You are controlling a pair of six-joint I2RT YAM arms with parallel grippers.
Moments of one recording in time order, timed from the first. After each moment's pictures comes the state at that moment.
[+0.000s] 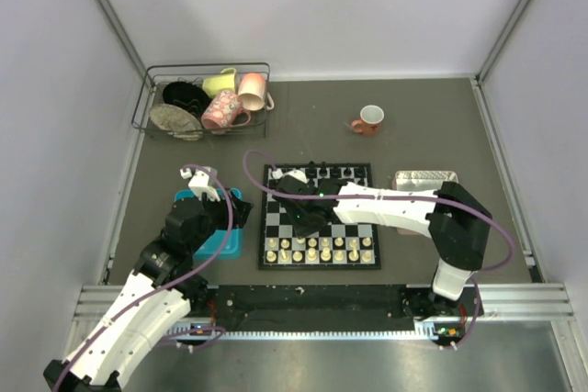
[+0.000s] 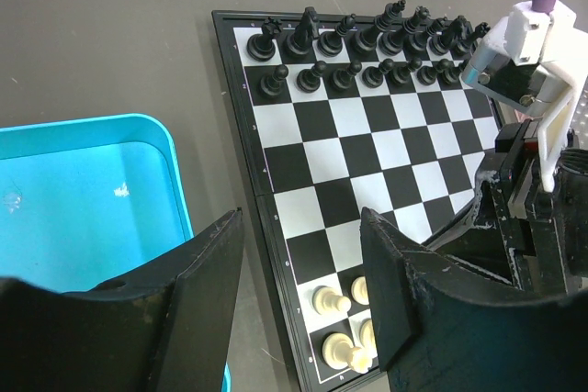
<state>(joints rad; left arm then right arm) -0.49 0.43 0.42 -0.36 -0.02 -0.48 1.14 1.74 1.27 -0.67 0.14 0.63</state>
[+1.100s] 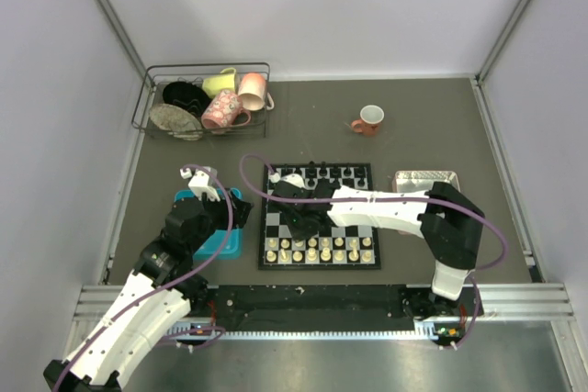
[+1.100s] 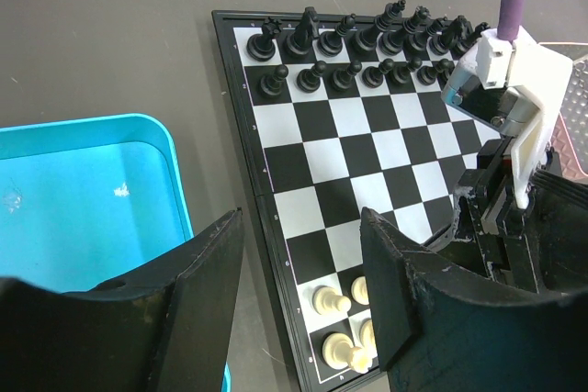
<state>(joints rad) -0.49 0.43 0.42 -0.36 -0.02 -0.48 1.17 1.78 1.28 -0.67 0.17 0.69</state>
